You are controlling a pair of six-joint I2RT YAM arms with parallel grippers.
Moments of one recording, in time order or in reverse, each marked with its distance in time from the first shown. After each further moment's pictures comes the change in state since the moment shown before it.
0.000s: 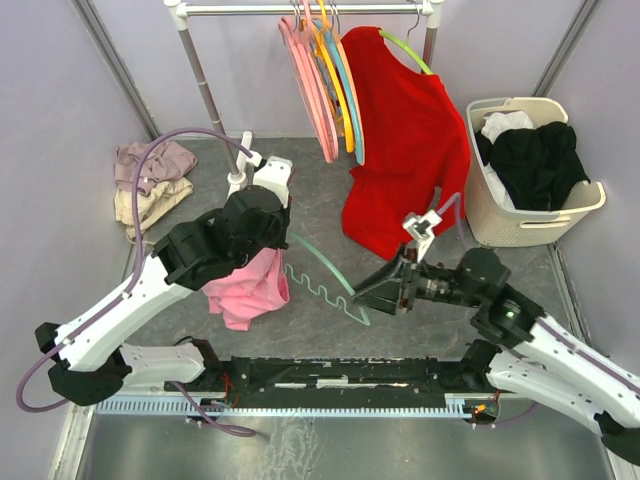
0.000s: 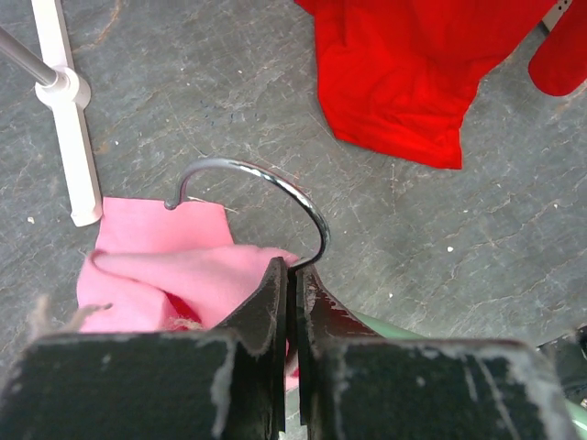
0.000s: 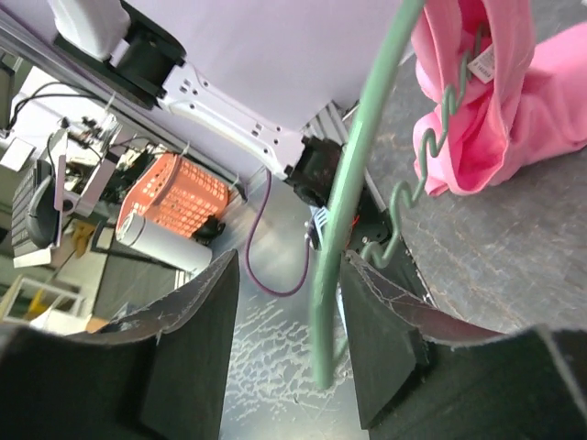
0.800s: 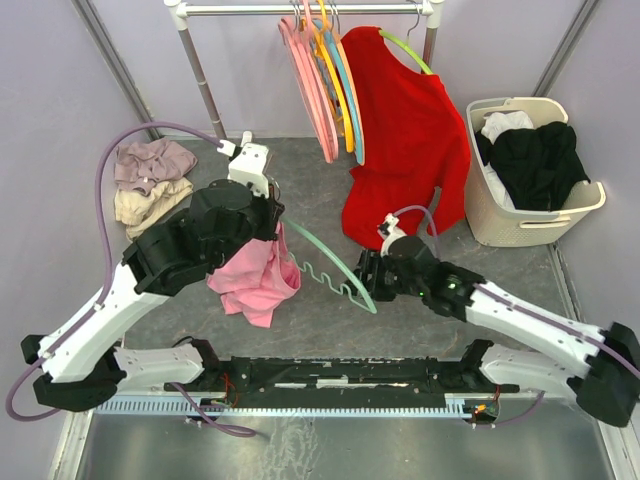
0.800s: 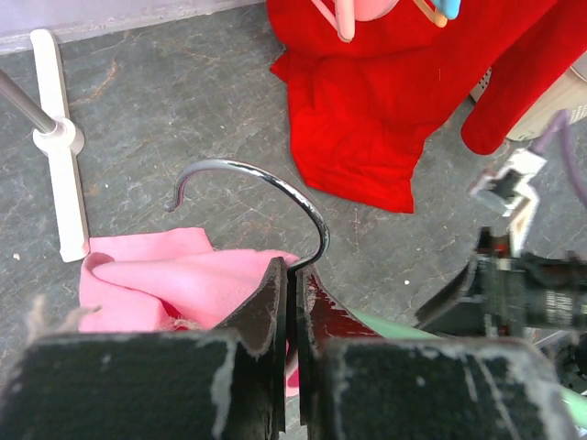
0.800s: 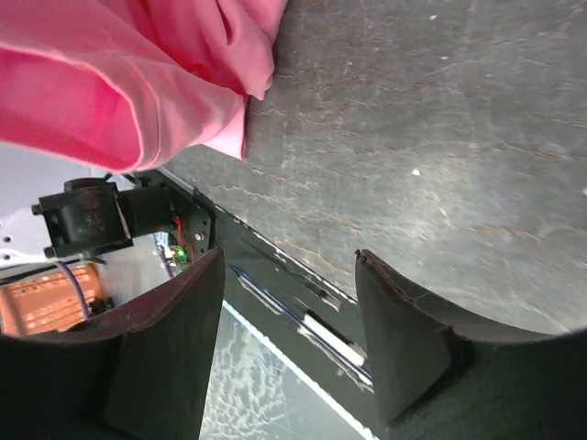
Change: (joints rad) left arm 0.000 -0.053 0.089 0.025 0.016 0.001; right arm -0.002 0.299 0.060 -0.393 0.401 0.116
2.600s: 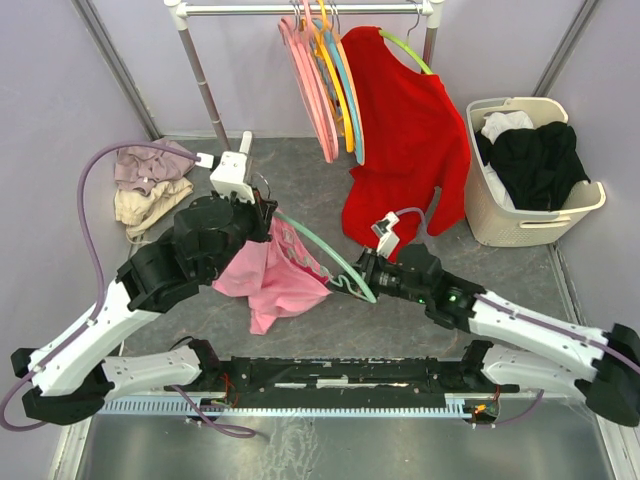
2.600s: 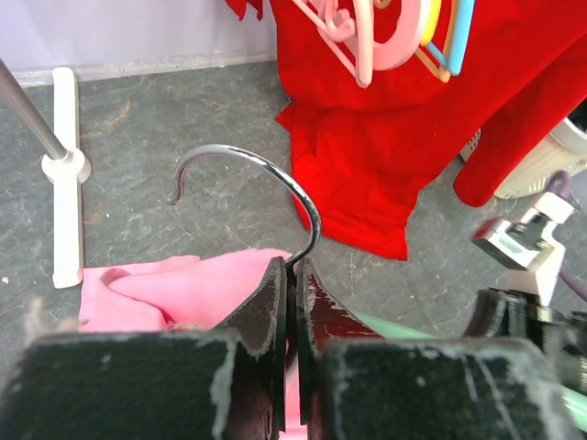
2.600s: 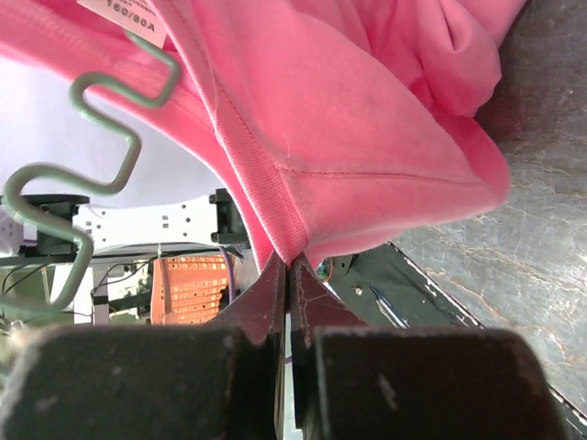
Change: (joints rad) left arm 0.000 -0.129 -0.181 0.200 -0.068 0.006; right arm 0.087 0.055 -0.100 0.489 -0.076 0.261
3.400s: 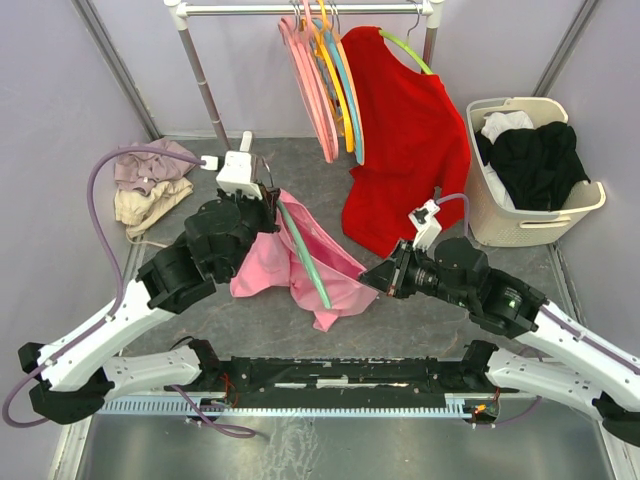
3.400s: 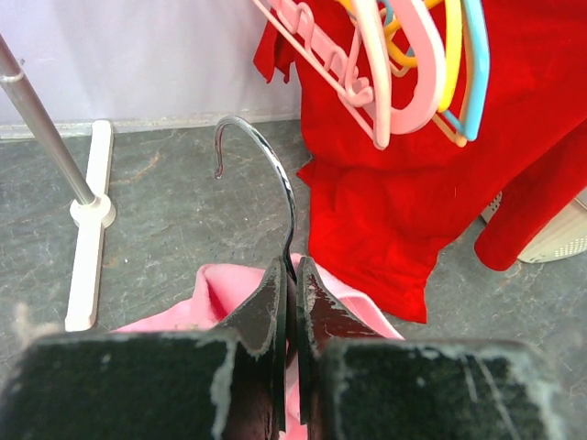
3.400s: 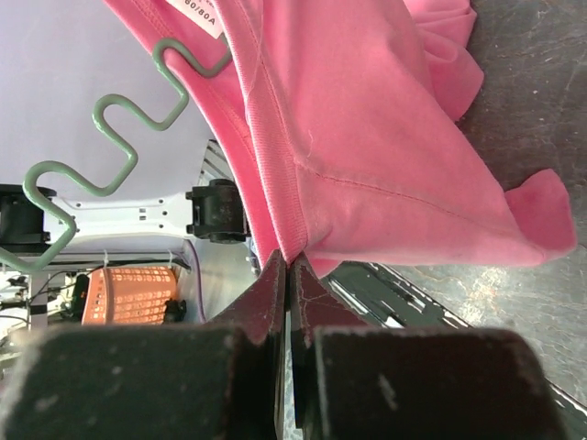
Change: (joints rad) left arm -0.005 0.000 -0.098 0.253 -0.117 0.092; right arm 0.000 -0.278 0.259 -0.577 0.158 -0.188
